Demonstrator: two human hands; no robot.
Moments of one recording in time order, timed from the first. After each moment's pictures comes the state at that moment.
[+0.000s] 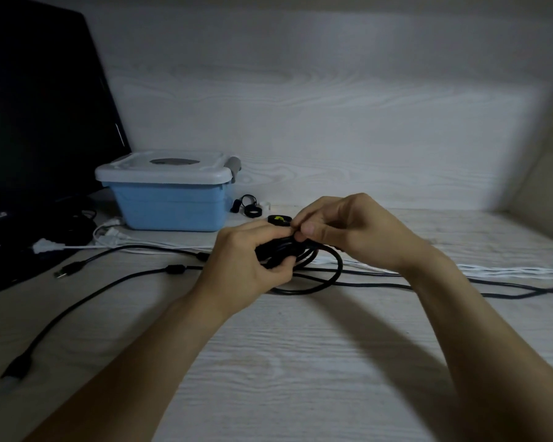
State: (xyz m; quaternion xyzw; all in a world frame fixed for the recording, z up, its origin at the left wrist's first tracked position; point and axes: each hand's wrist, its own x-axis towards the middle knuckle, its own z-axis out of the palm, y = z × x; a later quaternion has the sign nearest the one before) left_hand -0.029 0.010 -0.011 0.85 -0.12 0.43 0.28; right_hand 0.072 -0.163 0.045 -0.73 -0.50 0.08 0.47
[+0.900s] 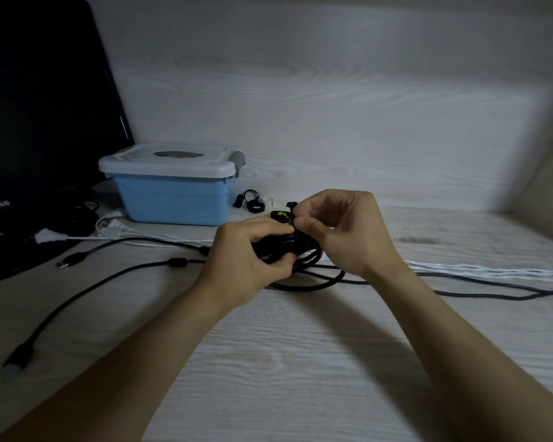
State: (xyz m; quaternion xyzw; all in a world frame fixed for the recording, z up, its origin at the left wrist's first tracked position) left_hand -0.030 0.011 -0.017 0.82 -0.08 0.40 0.40; right_hand 0.060 -0.137 0.024 -0.72 -0.40 -0.06 0.56
